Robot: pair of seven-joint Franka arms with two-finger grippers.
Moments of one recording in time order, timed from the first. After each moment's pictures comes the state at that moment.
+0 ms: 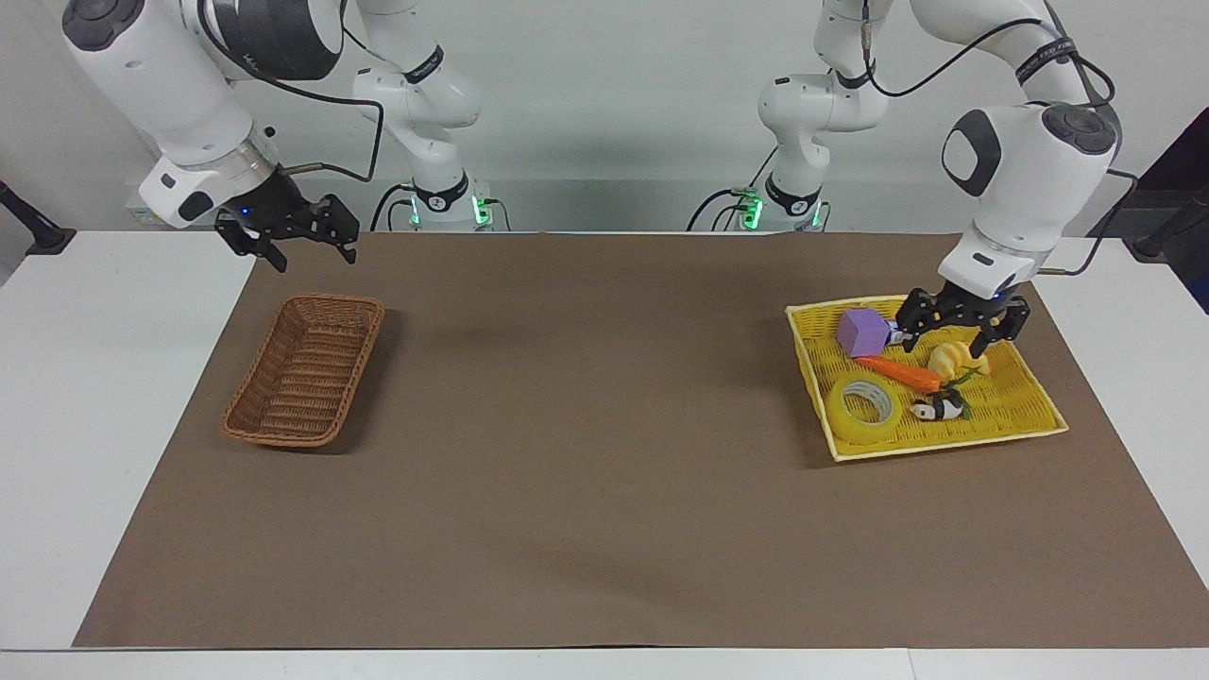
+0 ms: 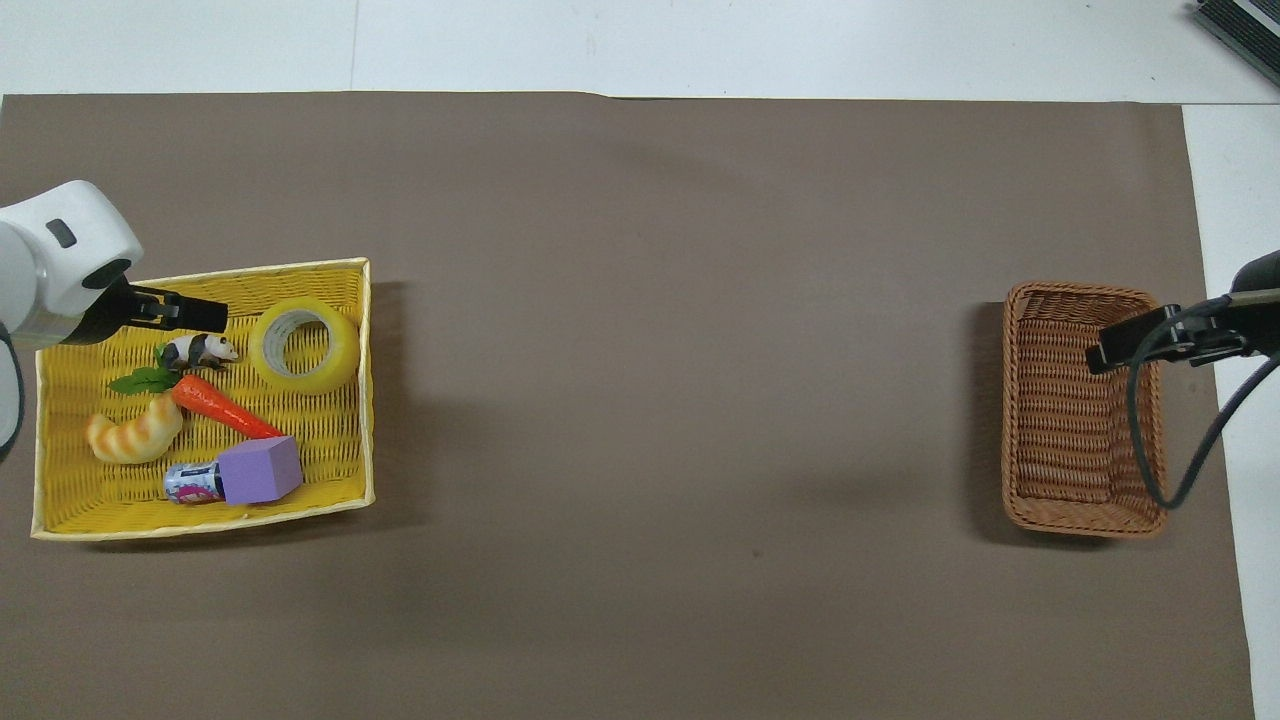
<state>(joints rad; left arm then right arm) -0.06 0.02 0.04 -1.95 0.01 2.12 0.18 -0.13 0.03 0.06 -1.58 0.09 1.50 -0.13</state>
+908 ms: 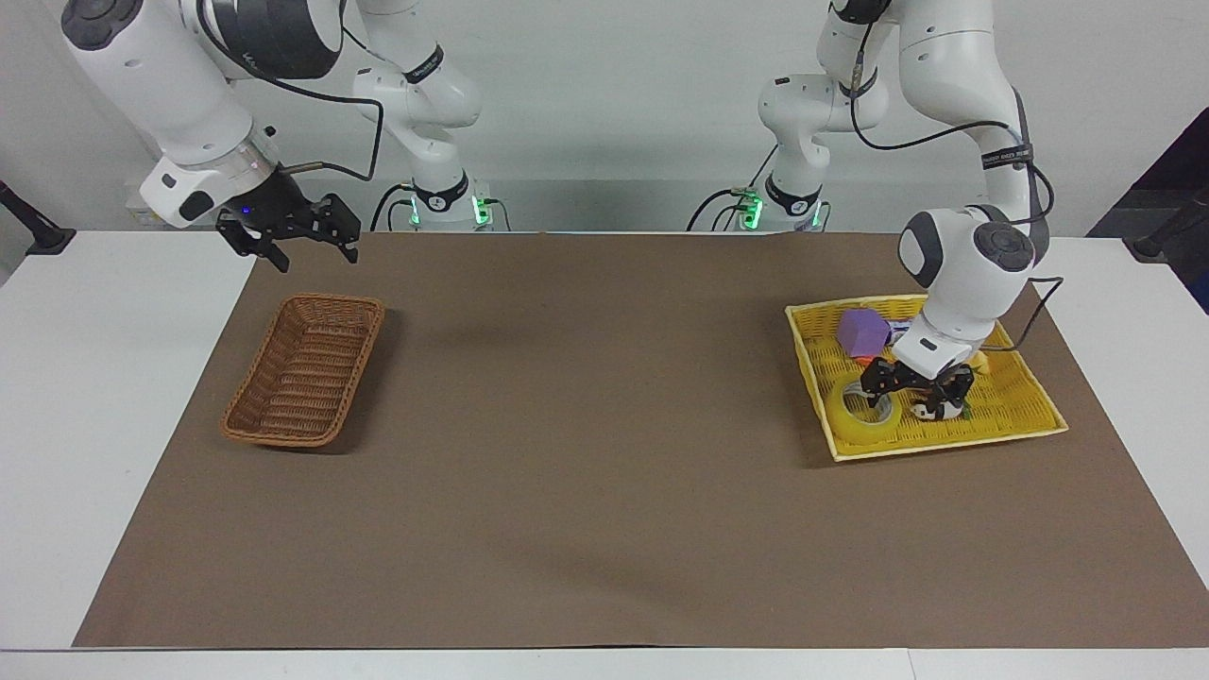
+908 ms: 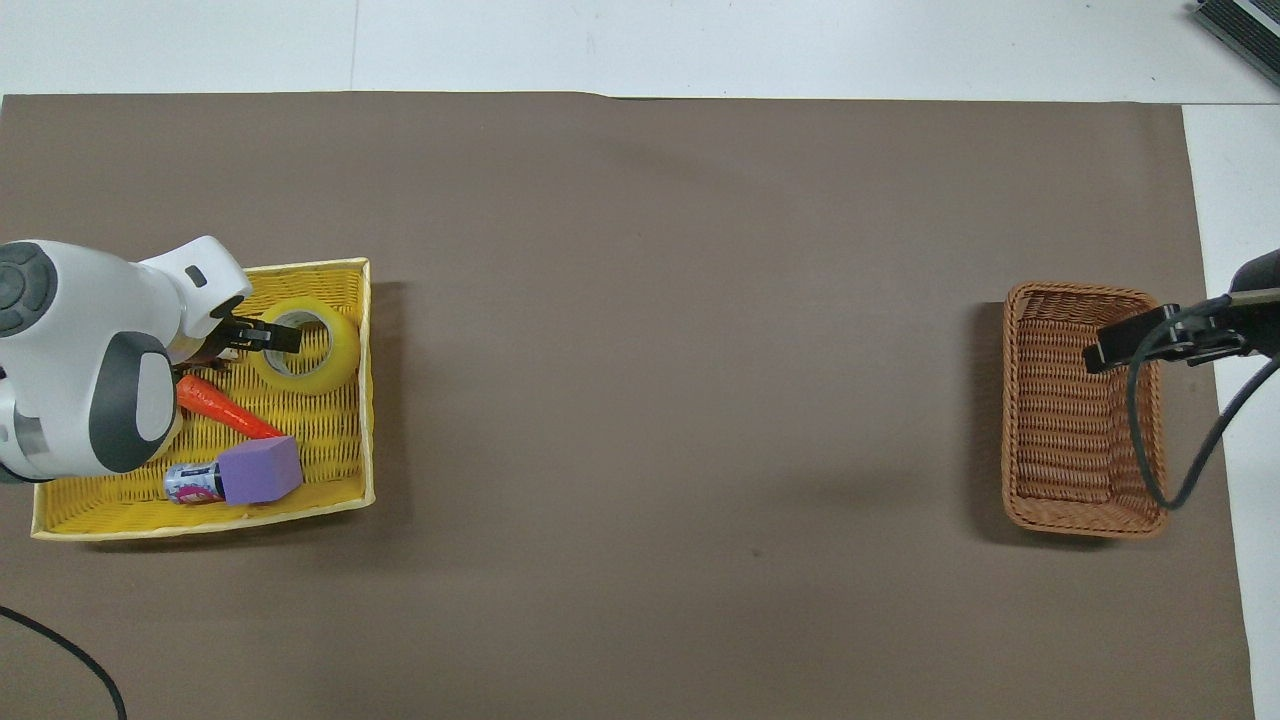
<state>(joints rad) -0.06 0.20 0.04 -2.08 0.01 2.38 0.17 -0.13 0.03 0.06 -1.58 0.09 1.50 -0.13</state>
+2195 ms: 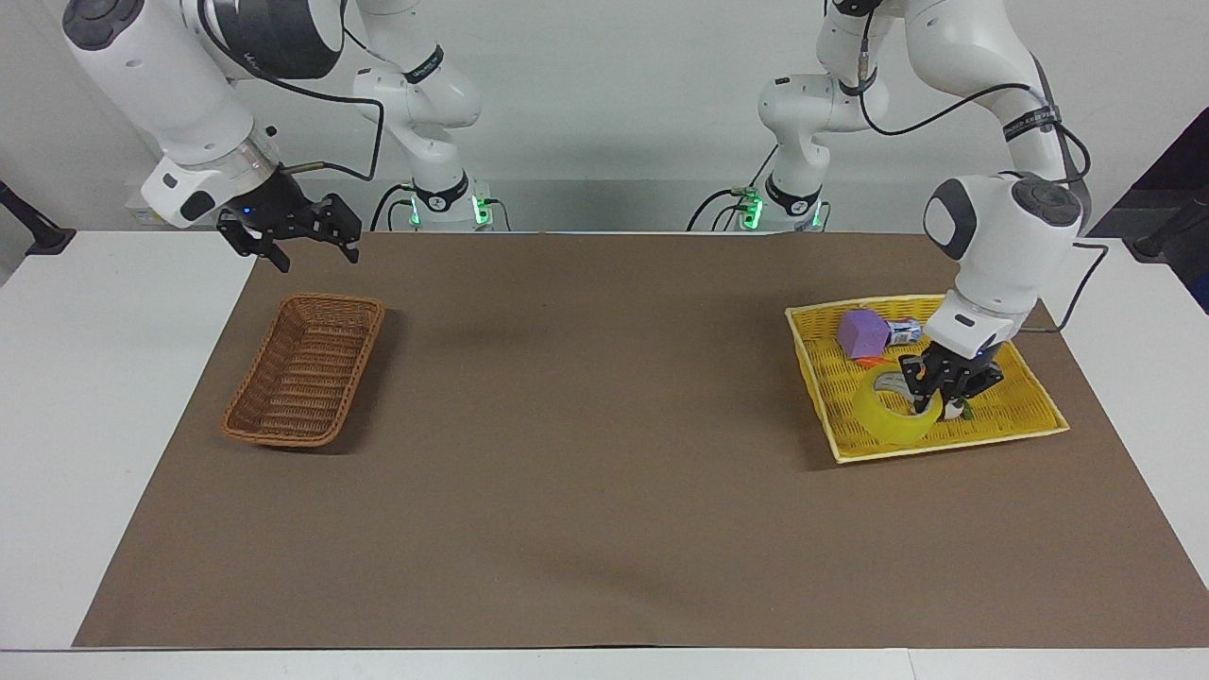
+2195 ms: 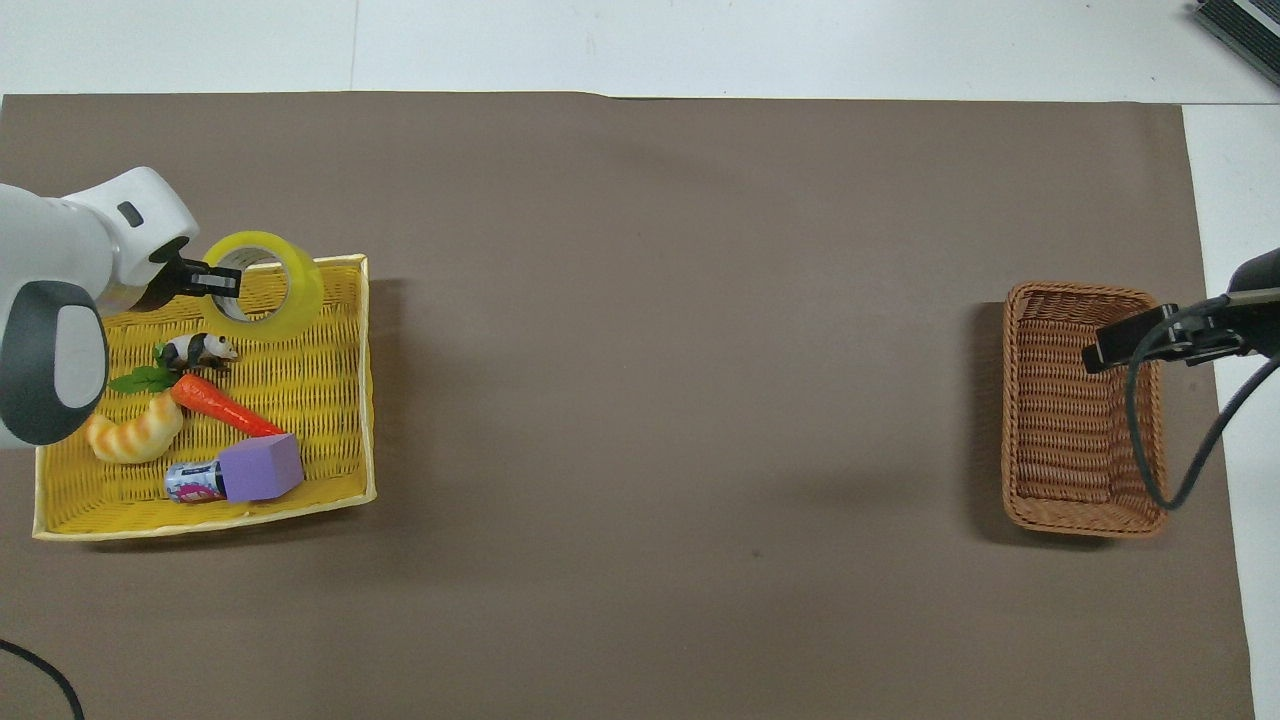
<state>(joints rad) -0.06 0.14 0.03 -1.90 0.01 2.23 0.17 -0.12 0.03 0.06 -1.58 0.09 1.50 -0.13</state>
